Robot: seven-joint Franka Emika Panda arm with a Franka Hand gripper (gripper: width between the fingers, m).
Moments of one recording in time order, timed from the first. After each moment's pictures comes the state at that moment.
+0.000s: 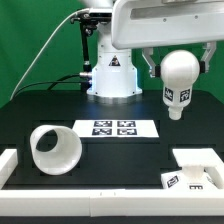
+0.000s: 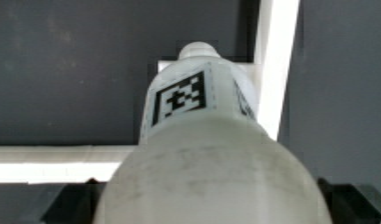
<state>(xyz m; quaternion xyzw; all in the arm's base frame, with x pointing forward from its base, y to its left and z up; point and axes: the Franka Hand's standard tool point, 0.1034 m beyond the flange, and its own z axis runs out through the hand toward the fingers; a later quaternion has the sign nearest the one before) 0.581 0.074 0.179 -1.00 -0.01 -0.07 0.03</state>
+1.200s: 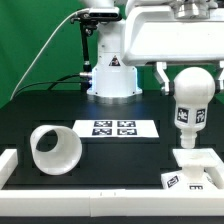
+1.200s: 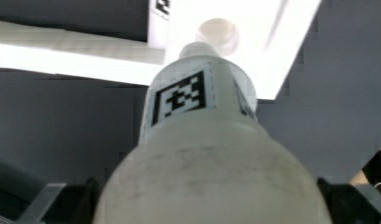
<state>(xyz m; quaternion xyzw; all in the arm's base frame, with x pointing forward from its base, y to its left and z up) 0.617 0.085 0.159 -0.97 -0.07 -0.21 0.00</state>
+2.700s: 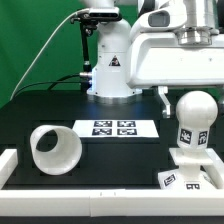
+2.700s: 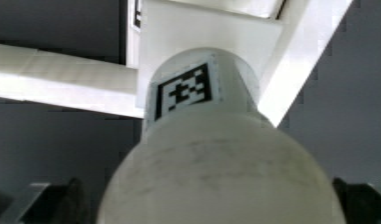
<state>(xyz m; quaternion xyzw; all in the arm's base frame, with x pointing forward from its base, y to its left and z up) 0.614 0.094 0.124 -0.97 -0.09 -0.22 0.00</state>
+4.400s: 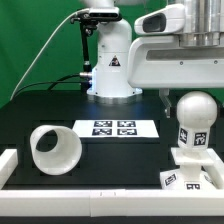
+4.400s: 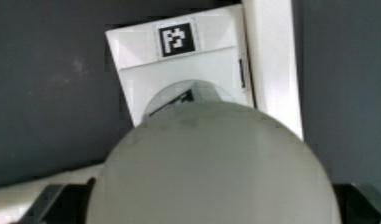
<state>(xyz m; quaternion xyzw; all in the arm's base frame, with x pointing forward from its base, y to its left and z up) 0.620 0.094 0.124 -0.97 0.23 -0.04 0.03</state>
